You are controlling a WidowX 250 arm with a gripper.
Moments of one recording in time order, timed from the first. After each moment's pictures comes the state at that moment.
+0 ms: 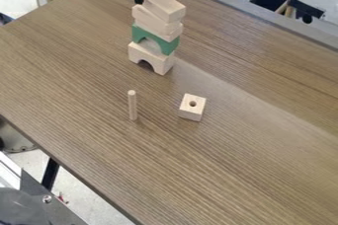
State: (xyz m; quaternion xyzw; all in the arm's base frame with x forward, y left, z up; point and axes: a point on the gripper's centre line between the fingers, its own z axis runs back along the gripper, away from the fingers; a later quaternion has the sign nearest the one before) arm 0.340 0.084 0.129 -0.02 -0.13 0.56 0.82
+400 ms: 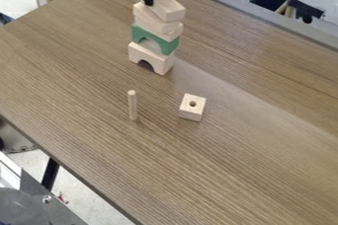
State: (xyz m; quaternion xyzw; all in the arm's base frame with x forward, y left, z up) arm 0.340 0.080 0.126 -0.01 -0.14 0.56 0.81
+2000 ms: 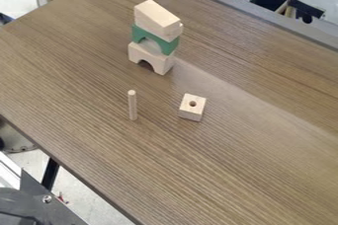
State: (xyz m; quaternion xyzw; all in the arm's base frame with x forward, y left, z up) arm 0.338 0.189 0.146 0.01 -0.20 0.67 0.71
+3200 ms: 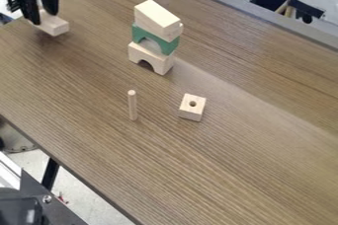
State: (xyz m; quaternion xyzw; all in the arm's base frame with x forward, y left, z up) arm 0.273 0.270 0.052 0.04 -0.10 0.71 0.70
